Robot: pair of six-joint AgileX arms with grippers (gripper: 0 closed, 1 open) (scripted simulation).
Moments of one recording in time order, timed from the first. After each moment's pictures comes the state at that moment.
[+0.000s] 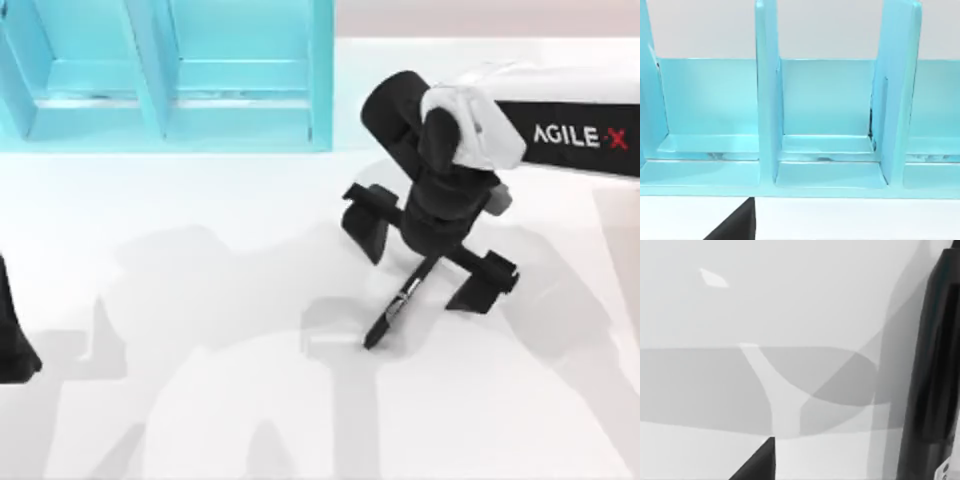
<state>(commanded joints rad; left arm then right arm) 0.00 0.00 0.00 0.00 0.00 0.00 0.57 2.27 1.55 -0.76 -0.03 1.20</state>
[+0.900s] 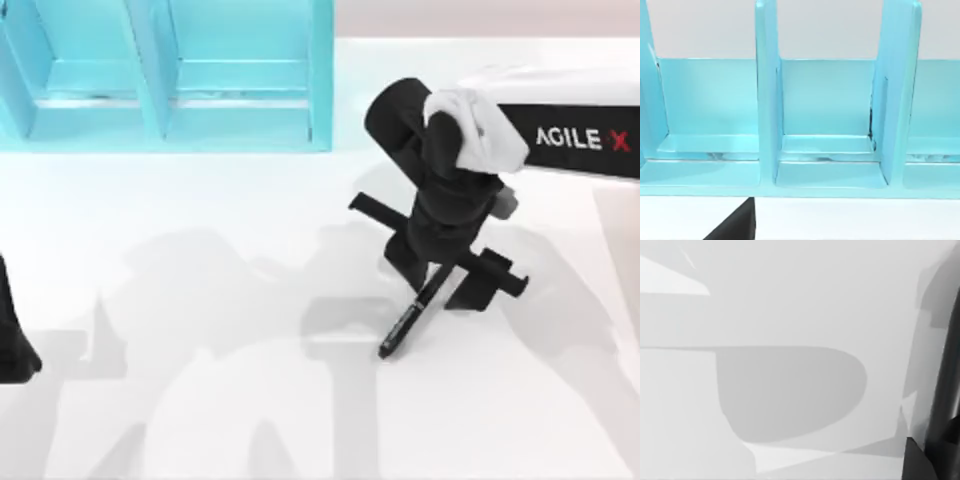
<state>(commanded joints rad) 0.00 0.00 0.00 0.00 0.00 0.00 0.57 2.27 1.55 -0.76 -0.03 1.20</state>
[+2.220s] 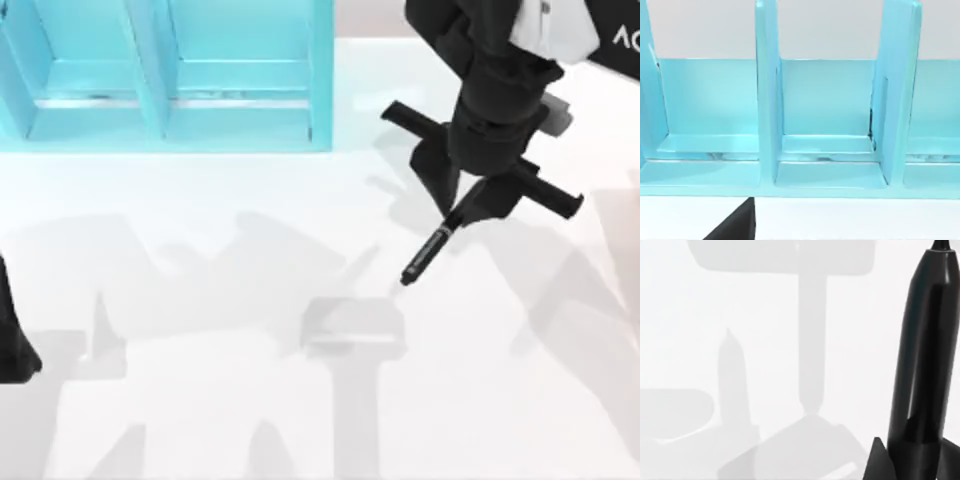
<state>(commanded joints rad) 0.00 0.00 0.00 0.00 0.00 0.00 0.49 2.10 1.81 -1.21 0.00 1.15</state>
